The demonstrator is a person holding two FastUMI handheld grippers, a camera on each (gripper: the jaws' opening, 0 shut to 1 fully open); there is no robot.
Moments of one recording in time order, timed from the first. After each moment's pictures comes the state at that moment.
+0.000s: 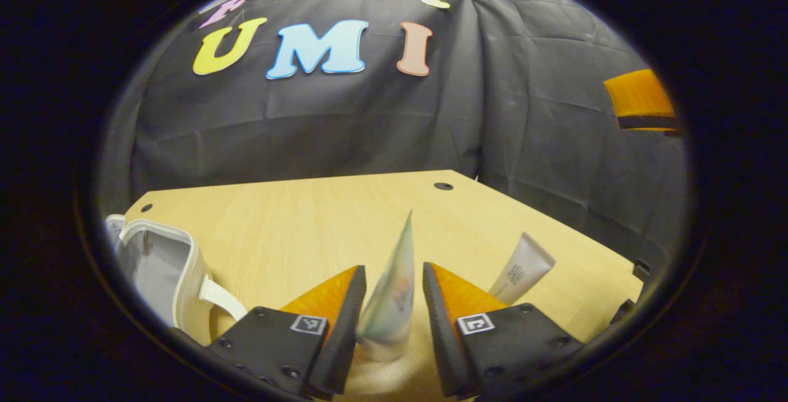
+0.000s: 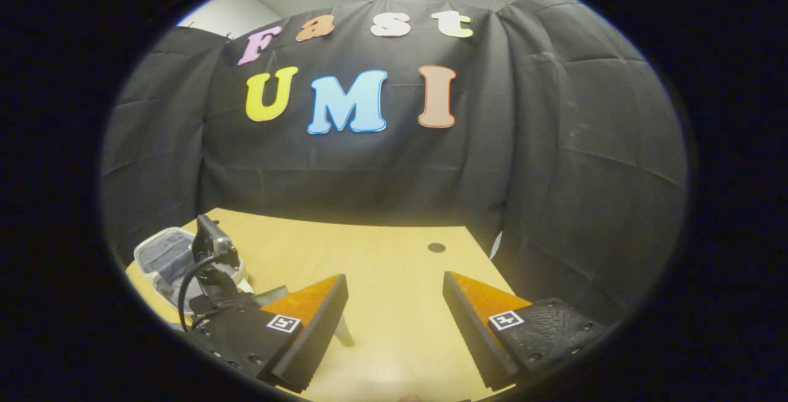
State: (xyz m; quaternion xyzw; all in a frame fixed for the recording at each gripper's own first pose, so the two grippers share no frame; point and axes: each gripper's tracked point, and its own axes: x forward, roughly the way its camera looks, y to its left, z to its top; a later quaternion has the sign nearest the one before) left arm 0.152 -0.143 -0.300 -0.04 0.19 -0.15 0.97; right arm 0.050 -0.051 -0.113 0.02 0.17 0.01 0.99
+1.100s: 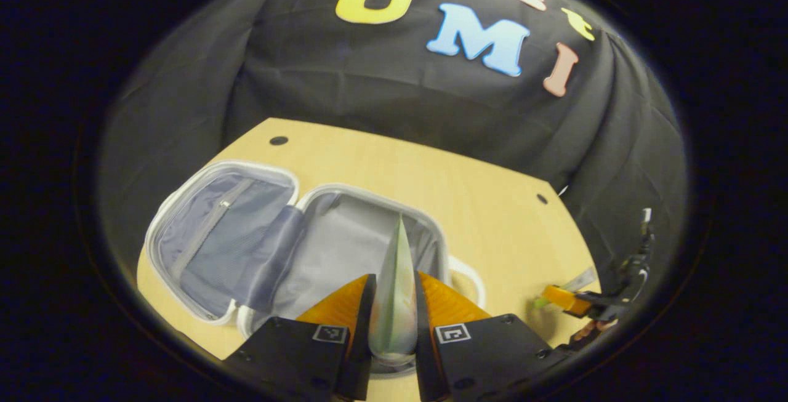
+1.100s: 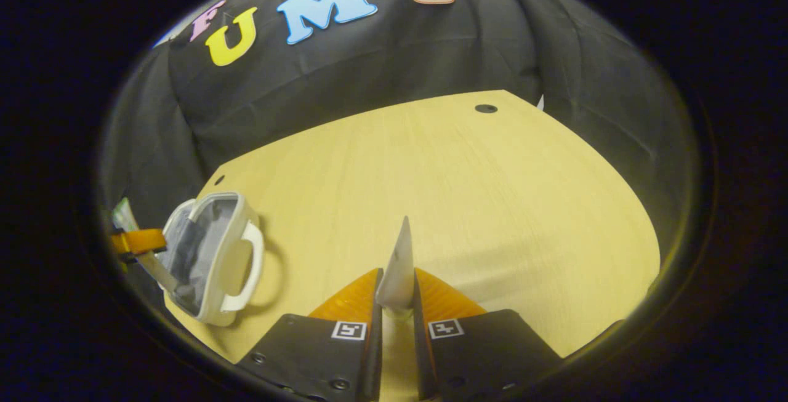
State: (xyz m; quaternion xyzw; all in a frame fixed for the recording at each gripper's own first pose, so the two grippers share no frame) left arm 0.048 0.192 -0.246 -0.16 0.36 0.04 0.92; right arm 0.031 0.071 -0.257 0.15 0.39 0.04 0.91
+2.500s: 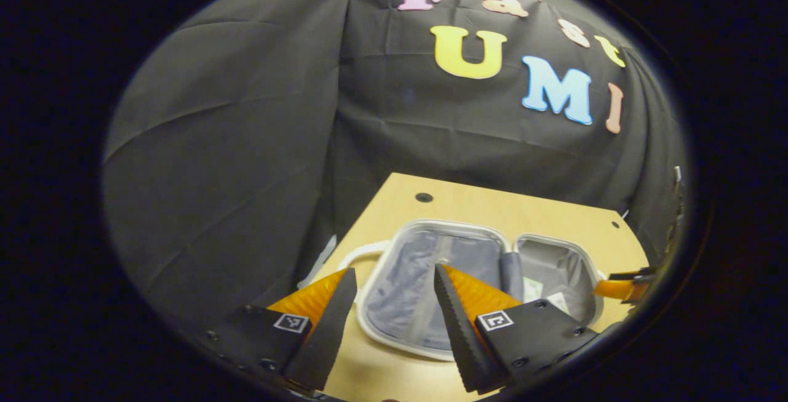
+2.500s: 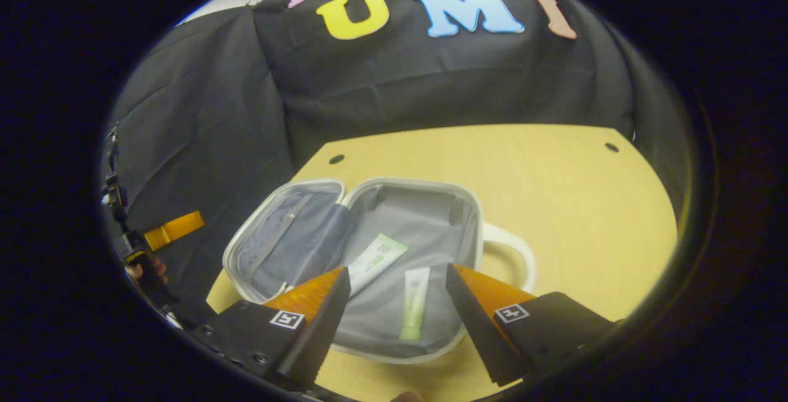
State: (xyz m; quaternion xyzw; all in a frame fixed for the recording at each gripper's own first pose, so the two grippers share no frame) left arm -0.067 0.539 -0.178 -0.11 0.23 0.17 0.95; right arm 0.031 0.312 -0.159 0.09 0.31 0.17 0.93
